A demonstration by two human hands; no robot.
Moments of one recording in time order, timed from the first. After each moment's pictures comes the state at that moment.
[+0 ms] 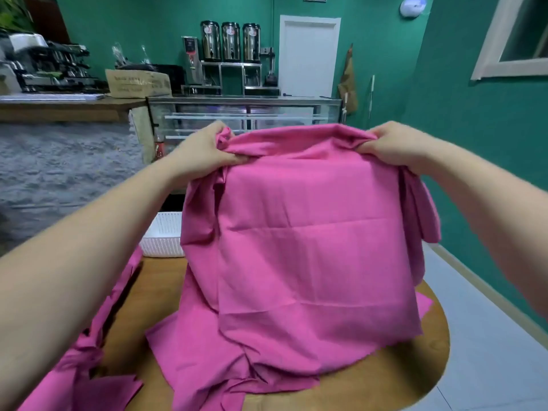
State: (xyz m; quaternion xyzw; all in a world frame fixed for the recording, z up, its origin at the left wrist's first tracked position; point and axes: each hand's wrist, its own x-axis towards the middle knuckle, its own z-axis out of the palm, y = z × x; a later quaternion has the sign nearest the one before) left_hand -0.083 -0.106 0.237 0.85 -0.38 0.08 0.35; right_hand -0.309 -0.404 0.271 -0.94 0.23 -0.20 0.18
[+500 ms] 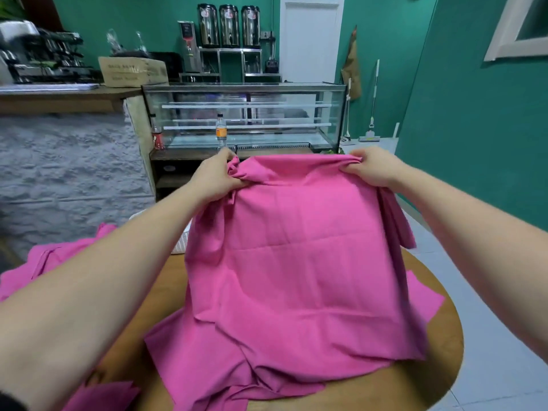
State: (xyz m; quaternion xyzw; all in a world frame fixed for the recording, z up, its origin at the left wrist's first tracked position) left_hand -0.027 -0.150 0.155 0.89 -0.34 0.07 0.30; right_hand -0.242 -0.450 0.192 -0.94 0.21 -0.16 0.20
